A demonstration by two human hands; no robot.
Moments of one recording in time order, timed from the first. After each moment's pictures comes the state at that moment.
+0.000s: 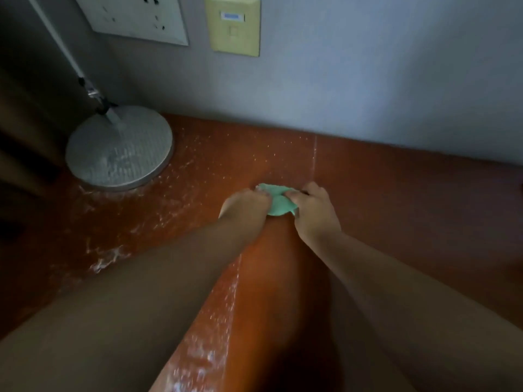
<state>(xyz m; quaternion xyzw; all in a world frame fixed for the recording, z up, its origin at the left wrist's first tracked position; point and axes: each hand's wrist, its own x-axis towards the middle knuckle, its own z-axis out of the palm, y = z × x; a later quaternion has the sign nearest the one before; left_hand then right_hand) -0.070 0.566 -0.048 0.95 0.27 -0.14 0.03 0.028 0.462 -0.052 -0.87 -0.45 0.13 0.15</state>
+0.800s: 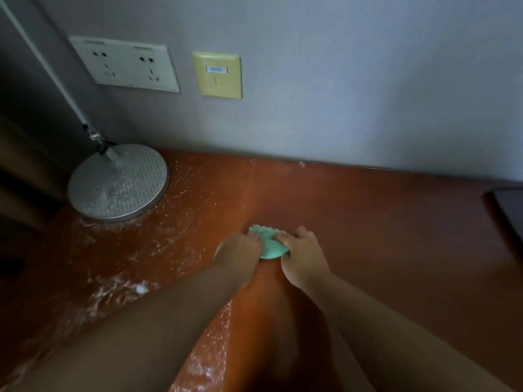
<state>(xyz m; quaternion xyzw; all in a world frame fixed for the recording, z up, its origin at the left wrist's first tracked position) -0.104 0.531 -0.044 0.97 0.22 -0.11 0.03 -0.006 0.425 -0.039 -0.88 -0.41 0.21 0.15</state>
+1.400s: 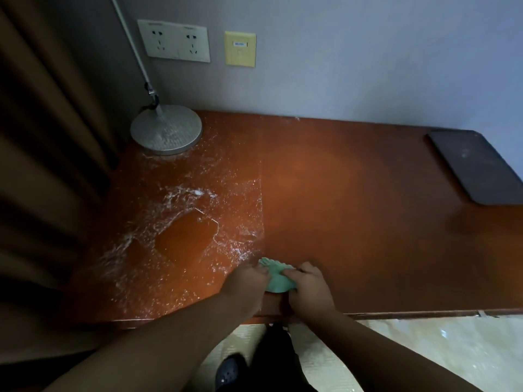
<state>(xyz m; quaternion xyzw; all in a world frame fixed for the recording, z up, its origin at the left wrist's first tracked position) -0.351 0.389 -0.040 0.98 0.09 -0.10 0.16 -0.264 0.259 -0.022 -0.90 -0.34 0.25 0.12</state>
